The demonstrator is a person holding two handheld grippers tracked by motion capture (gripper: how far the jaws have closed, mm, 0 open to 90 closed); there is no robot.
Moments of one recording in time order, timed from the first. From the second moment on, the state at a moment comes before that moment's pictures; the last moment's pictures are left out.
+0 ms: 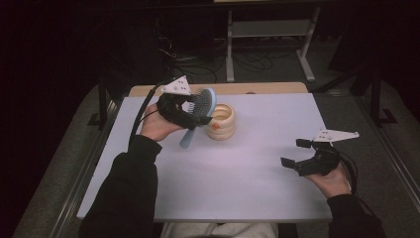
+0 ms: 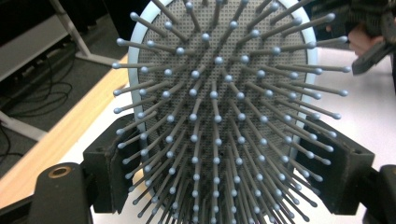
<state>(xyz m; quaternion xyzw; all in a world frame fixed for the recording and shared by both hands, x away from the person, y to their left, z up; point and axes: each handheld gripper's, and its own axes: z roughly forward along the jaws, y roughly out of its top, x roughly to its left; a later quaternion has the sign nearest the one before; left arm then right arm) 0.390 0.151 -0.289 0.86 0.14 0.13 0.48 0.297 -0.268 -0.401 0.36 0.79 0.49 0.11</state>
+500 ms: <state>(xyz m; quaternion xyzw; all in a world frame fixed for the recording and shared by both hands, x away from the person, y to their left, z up) 0.404 0.145 -0.273 0.85 0.14 0.13 0.49 0.296 -0.269 -0.400 0.36 0.78 0.49 0.11</state>
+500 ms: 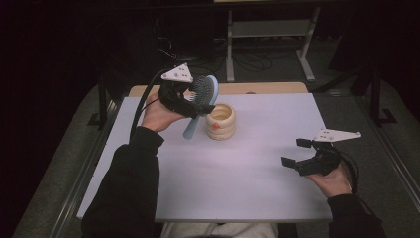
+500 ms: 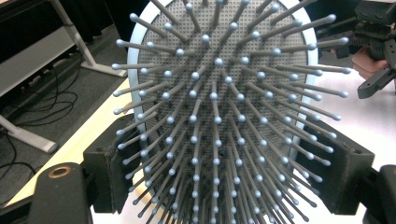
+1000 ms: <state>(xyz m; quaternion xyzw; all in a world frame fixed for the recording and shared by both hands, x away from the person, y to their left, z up) 0.417 0.143 -0.254 0.84 0.15 0.13 0.51 0.296 -0.269 -0.400 0.36 0.78 0.50 0.11</state>
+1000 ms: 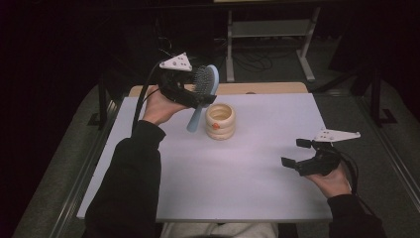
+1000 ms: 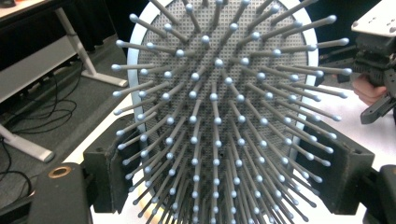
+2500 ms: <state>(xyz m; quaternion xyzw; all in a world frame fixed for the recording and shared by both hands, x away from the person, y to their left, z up) 0.485 0.090 -0.244 0.83 0.14 0.12 0.53 0.295 -0.272 -0.400 0.37 0.78 0.50 0.10</state>
